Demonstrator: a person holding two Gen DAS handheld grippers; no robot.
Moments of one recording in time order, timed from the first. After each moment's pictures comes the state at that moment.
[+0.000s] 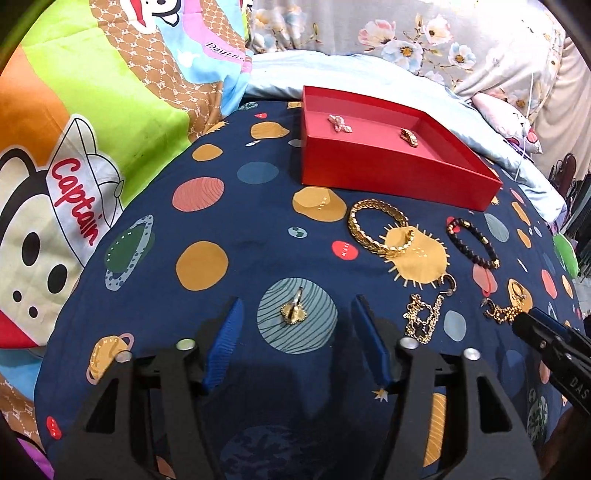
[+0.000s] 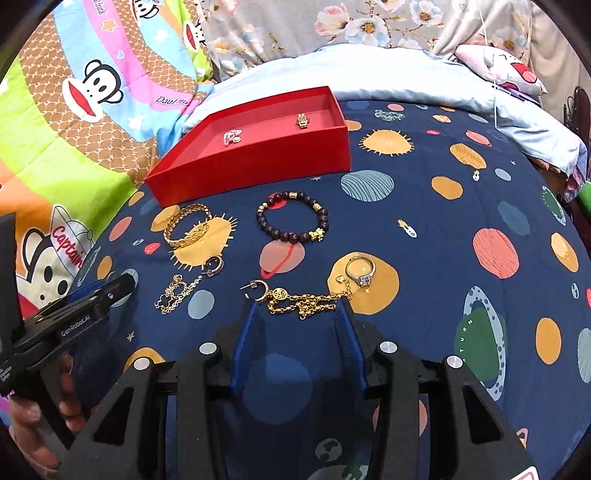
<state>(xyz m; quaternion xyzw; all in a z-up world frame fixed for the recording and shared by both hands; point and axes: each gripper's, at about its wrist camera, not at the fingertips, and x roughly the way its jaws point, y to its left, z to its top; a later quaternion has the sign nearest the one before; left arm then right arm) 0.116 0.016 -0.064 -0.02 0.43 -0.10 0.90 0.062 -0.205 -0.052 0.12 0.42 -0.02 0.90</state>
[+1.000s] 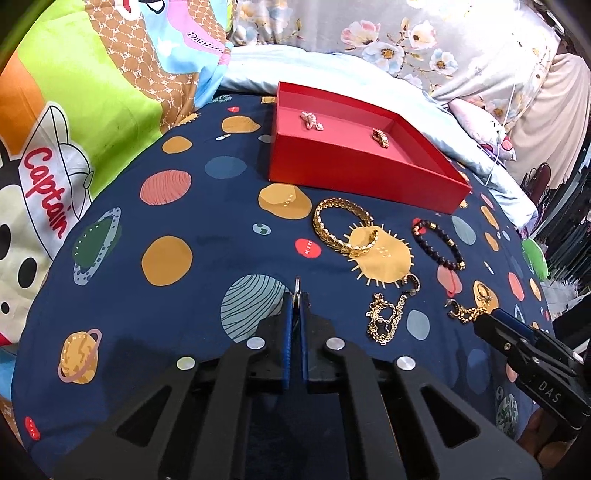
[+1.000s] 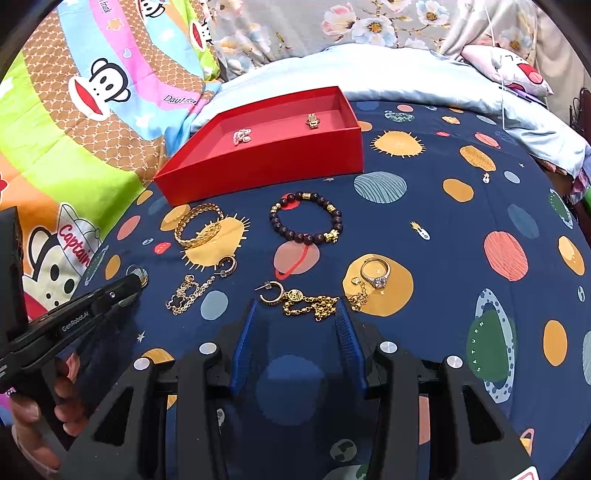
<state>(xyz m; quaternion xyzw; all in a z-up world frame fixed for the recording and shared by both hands) 0.115 0.016 -0.060 -0.06 0.43 -0.16 0.89 0.065 -0.198 -0.051 0.12 0.42 -0.01 0.90</state>
